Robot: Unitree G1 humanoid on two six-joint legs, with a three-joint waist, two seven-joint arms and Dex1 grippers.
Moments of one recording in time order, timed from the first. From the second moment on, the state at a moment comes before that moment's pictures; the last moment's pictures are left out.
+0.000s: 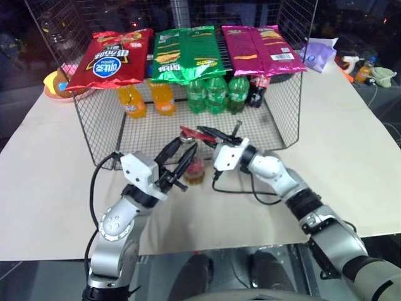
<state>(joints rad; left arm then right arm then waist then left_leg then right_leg) 0.08 0.32 0.03 -0.49 -0.36 -0.03 -0.51 -0.74 -0.18 0.42 0.55 -0.45 -0.73 0.24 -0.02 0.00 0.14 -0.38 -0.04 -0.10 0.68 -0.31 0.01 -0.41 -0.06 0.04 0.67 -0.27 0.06</state>
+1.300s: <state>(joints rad) 0.05 0.32 0.01 -0.47 -0.35 -0.03 -0.50 -0.95 -0.36 0.45 0.59 -0.71 -0.81 0.03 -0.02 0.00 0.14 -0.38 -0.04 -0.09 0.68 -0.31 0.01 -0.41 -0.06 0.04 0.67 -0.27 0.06</state>
